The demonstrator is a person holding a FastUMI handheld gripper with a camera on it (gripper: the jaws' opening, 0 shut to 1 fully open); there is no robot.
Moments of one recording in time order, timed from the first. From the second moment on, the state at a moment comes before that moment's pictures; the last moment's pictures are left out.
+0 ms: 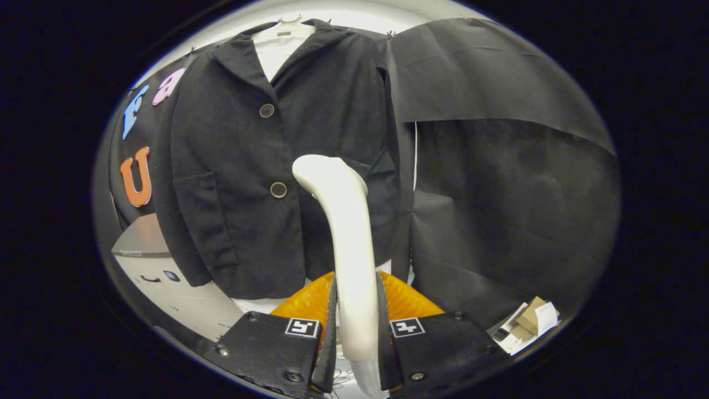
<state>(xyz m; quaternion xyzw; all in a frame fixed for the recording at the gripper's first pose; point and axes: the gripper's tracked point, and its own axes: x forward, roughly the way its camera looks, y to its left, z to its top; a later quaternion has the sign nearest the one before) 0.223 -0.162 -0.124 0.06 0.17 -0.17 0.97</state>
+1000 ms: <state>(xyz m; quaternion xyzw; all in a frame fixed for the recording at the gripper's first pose) 0.192 -0.158 -0.214 0.08 0.25 -0.17 0.95</state>
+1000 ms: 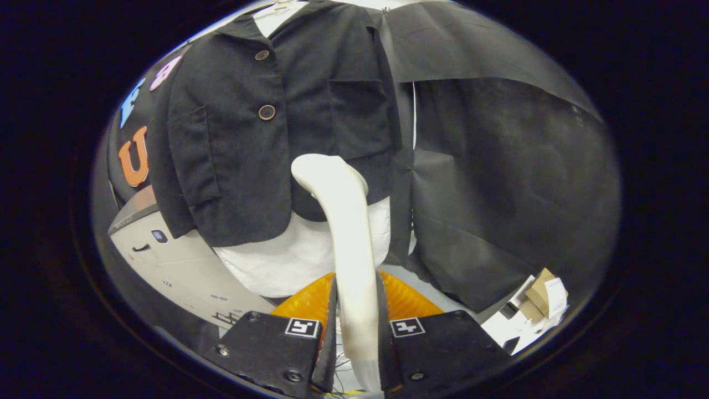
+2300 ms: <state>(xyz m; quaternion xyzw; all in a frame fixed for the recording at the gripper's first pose) 0.092 -0.013 -0.051 0.05 0.12 -0.05 0.99</state>
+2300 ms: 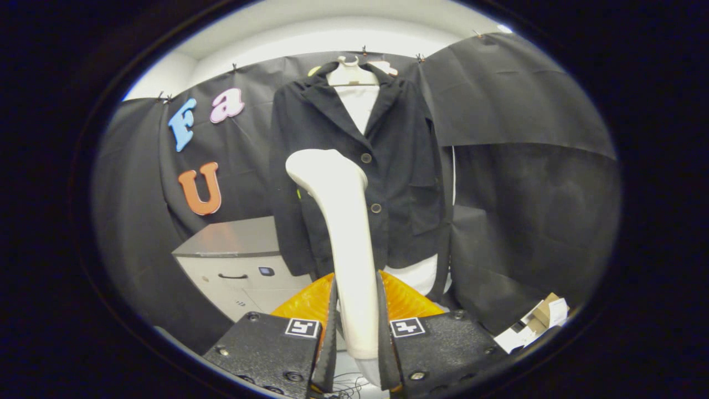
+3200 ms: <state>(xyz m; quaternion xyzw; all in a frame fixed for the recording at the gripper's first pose) 0.024 0.070 -0.065 0.01 0.12 0.00 0.99</state>
